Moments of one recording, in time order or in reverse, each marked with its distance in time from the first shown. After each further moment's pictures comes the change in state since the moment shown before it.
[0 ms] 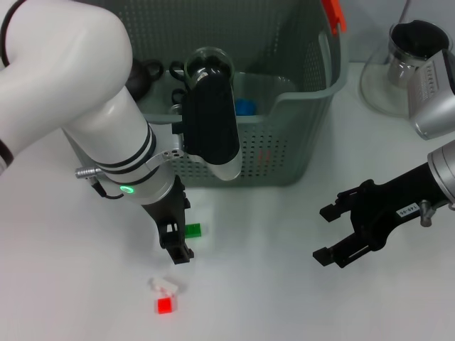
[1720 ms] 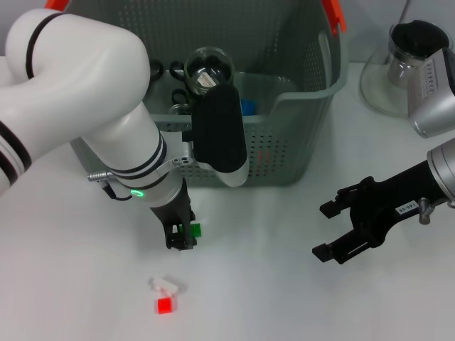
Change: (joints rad) left arm -0.035 -0.001 0.034 -0.108 -0.002 -0.097 0.000; right arm 0.000 0.000 0.001 0.002 0.000 0.016 -0.003
